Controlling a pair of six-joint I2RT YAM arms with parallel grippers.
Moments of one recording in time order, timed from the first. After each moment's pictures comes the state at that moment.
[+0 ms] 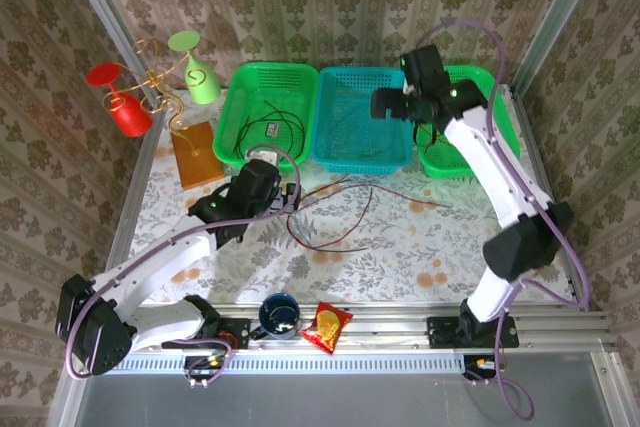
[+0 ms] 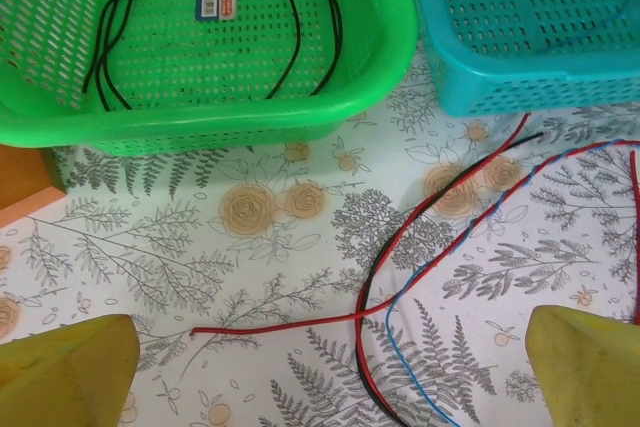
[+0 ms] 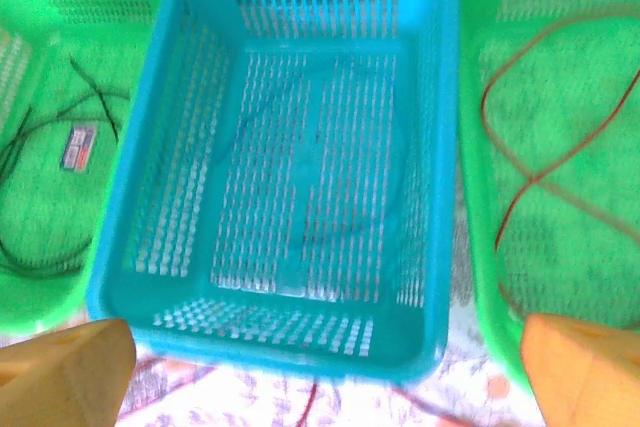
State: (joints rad) left arm -0.74 1.13 0.87 -0.50 -0.33 -0.36; right arm 0.36 1.67 1.80 -0.97 0.15 0.36
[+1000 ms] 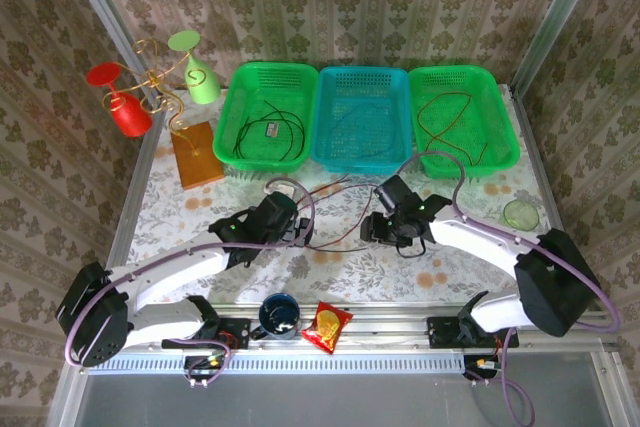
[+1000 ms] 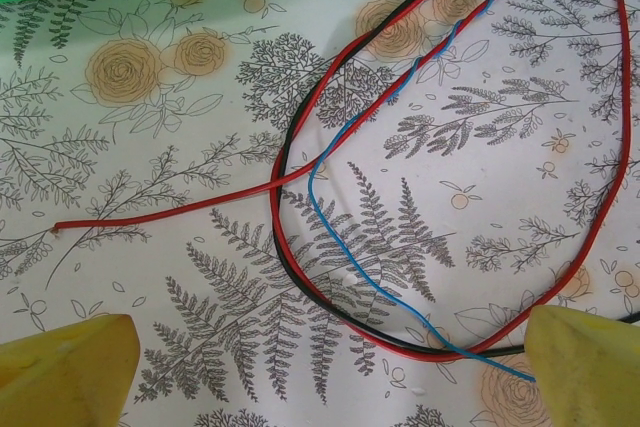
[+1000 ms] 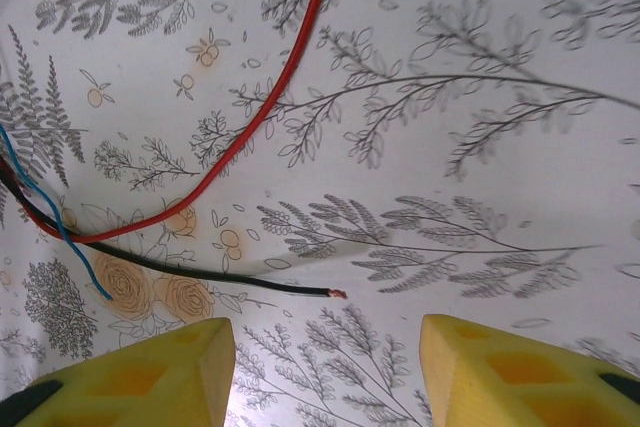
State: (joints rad) left arm -0.90 1.15 0.67 -0.42 -0.30 -0.47; right arm 0.63 1.39 0.78 -0.52 -0.14 0.78
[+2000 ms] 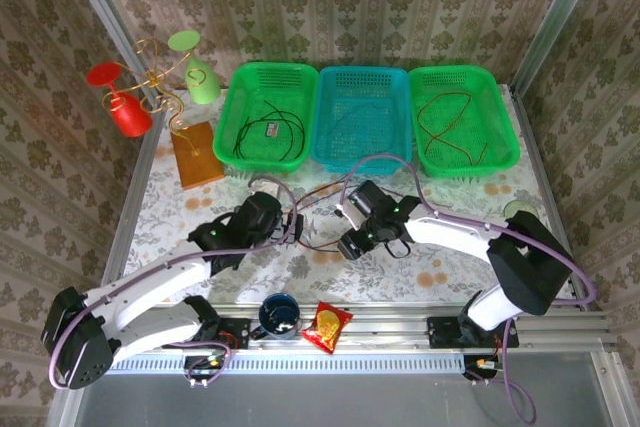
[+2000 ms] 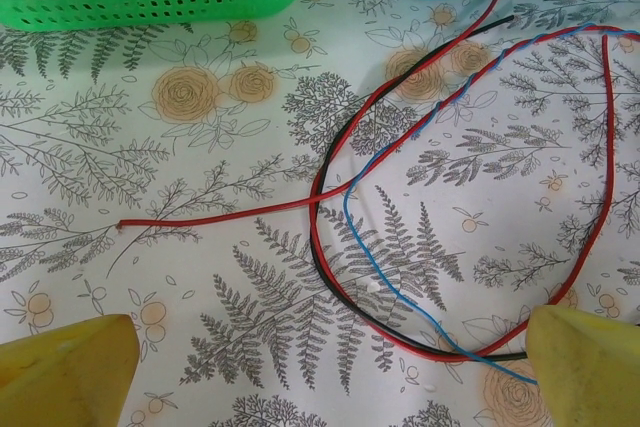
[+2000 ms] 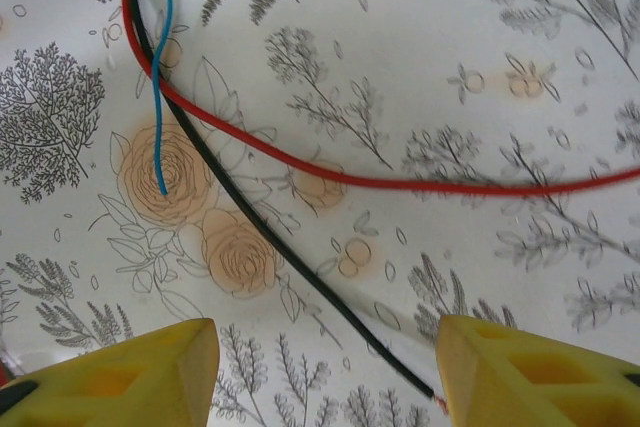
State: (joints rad) left arm -0.86 1.00 0.65 -0.48 -0.31 -0.49; right arm 0.76 1.54 0.87 -0.45 -0.16 0.08
